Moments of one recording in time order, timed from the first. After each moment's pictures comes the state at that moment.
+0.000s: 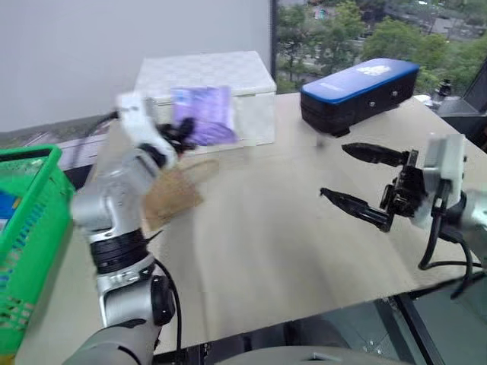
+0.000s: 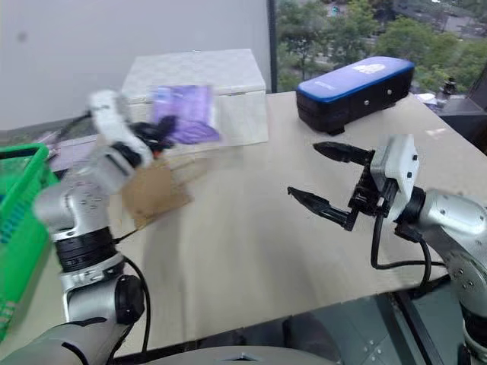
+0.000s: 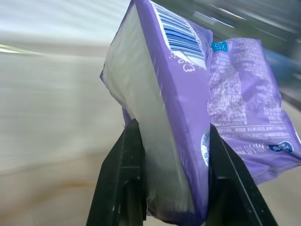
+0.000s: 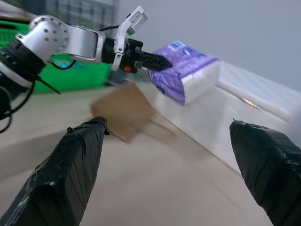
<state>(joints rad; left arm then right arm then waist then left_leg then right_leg) -0.59 0.45 0.49 -0.19 -0.41 0.91 -0.14 -0.29 -0.71 -0.18 -0.65 0.81 0.57 0.78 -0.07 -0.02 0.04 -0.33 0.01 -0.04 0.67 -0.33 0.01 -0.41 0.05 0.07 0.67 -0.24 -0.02</state>
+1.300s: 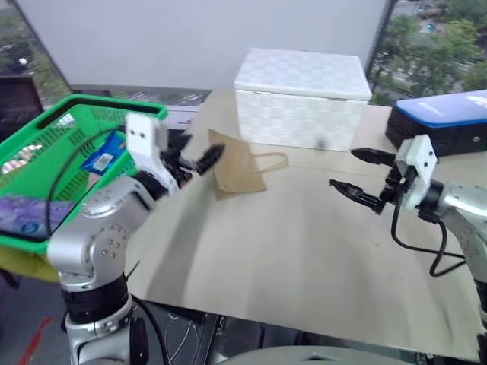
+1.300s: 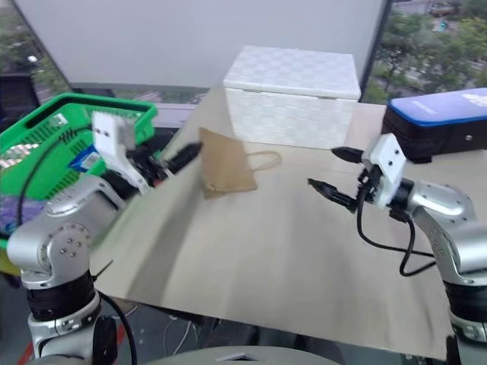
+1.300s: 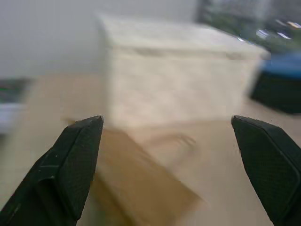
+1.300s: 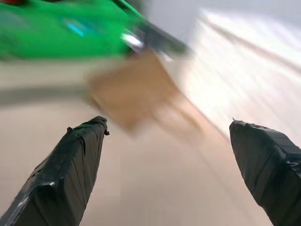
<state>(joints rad) -0.29 0.48 0.30 -0.51 -0.66 0.95 -0.39 -0.18 -0.72 -0.17 -0.37 0.51 0.47 0.82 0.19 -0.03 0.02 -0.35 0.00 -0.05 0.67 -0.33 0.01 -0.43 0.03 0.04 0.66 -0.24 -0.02</state>
